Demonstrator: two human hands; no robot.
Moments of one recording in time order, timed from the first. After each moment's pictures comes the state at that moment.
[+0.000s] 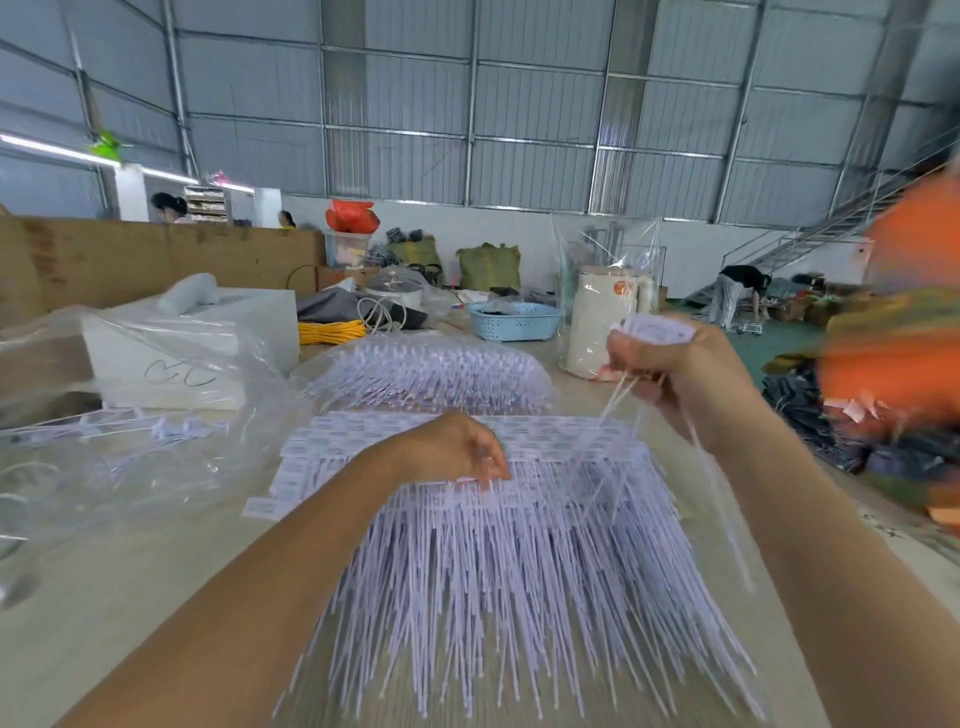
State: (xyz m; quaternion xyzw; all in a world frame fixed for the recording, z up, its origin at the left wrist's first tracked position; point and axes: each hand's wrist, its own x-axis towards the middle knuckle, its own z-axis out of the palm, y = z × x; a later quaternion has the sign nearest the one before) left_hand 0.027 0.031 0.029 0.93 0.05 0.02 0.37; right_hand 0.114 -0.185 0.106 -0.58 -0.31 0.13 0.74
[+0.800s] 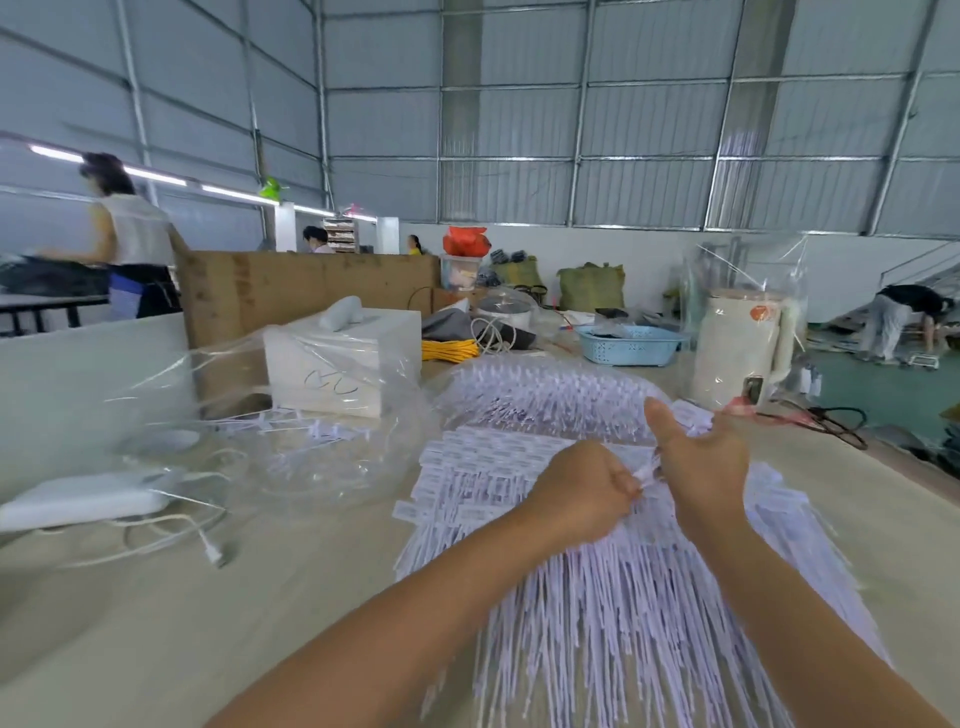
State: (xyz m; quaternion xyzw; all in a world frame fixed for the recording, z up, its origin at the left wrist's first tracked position) left_hand -0.024 -0.026 0.046 0.86 0.19 0.17 0.45; right_hand 0.094 -0.077 0.032 -0.65 -0.20 -0.08 0.73
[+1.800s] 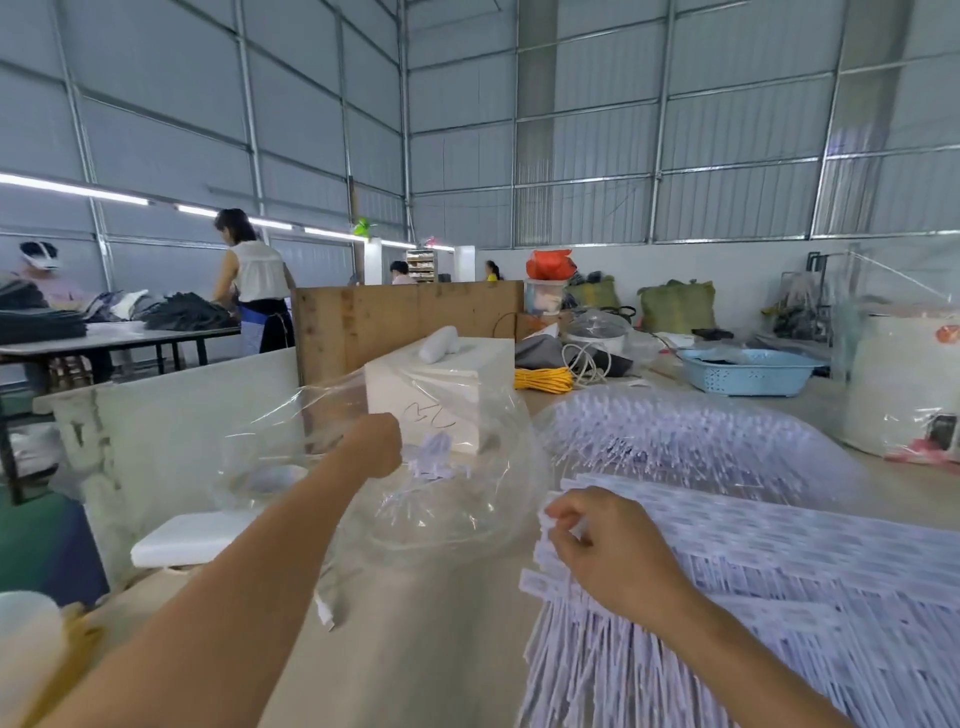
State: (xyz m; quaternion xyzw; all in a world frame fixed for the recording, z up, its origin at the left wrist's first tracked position) left_hand -0.158 0.284 0.045 0.86 0.50 0.09 -0.08; right_hand 0.001 0.048 -0.003 -0.72 -0.59 -0.03 0.37
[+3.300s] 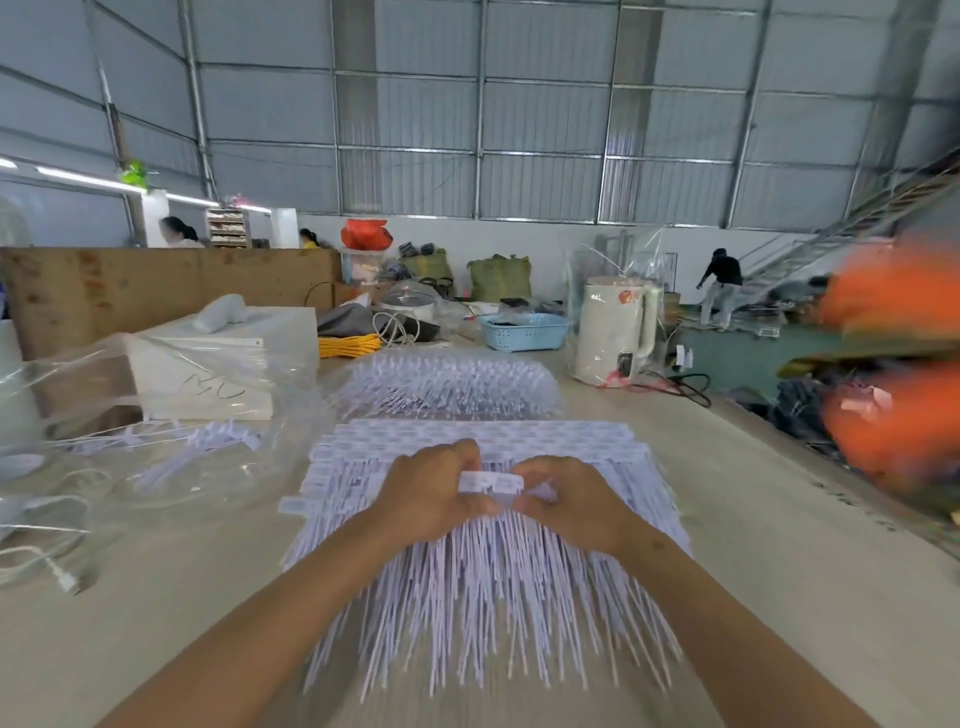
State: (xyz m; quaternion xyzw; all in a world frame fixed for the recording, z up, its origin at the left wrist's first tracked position) left_hand -0.029 -0.001 0.015 0.96 0.16 0.18 0.10; right_hand 0.090 -0.137 -0.002 -0.77 -0.53 0.00 0.37
